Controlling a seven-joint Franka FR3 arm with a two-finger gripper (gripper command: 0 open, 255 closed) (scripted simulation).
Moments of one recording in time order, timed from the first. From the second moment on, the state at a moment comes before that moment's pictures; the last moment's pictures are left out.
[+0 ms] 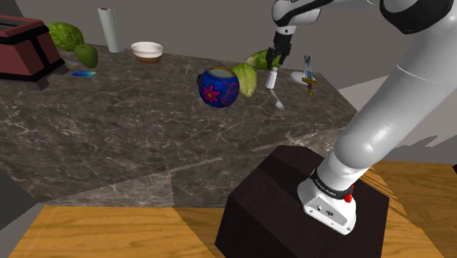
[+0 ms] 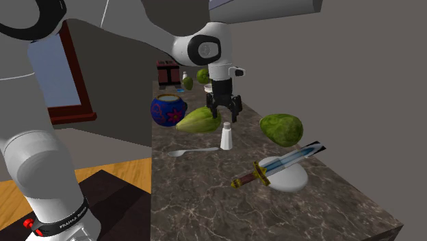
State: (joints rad) arm -0.20 0.00 -0.34 -2.01 -0.10 2.07 -0.32
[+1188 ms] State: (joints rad) arm -0.21 0.07 -0.35 -2.05 -0.07 2.17 -0.34
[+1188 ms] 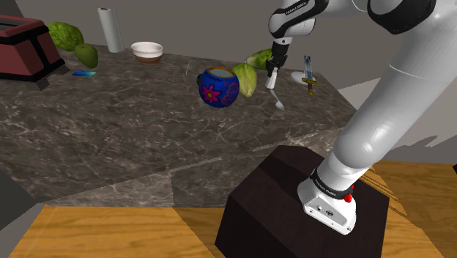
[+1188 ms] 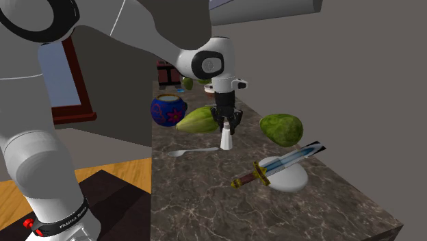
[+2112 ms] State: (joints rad) arm -0.21 0.04 -0.35 -2.01 -0.08 2.09 -0.34
